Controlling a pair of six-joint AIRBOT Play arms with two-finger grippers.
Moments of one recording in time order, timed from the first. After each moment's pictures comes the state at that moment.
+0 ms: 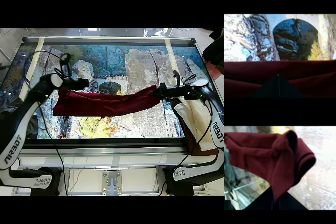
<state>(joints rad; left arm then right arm) -0.25 -1.48 1.25 1.18 -0.68 -1.51 -0.26 -1.58 1.24 -0.57 1.30 1.19</state>
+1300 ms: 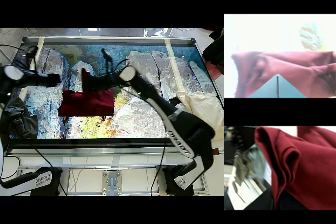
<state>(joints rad) 0.12 -1.27 1.28 1.11 -0.98 -1.28 0.63 -1.76 1.76 -0.68 0.79 1.53</state>
